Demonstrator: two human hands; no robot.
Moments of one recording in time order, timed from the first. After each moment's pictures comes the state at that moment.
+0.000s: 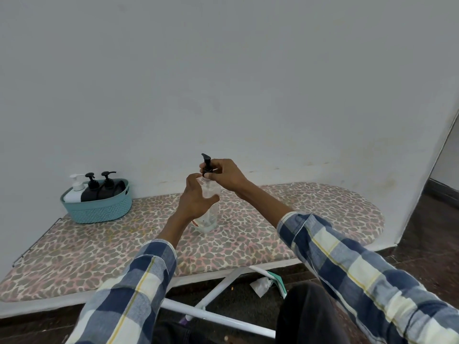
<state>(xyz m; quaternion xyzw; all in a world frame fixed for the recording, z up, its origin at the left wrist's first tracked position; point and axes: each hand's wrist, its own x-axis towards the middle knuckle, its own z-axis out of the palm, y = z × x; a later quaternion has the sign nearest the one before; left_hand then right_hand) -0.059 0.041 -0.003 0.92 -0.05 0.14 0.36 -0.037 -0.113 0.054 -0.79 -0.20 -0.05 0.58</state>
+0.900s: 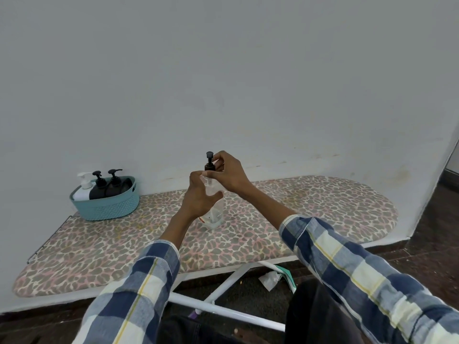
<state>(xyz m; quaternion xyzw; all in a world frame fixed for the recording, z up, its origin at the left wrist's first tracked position) -0.065 0.046 -0.002 0.91 -0.05 0.13 0.38 -0.041 -0.100 0.044 -0.80 -0.20 -0.13 0.55</state>
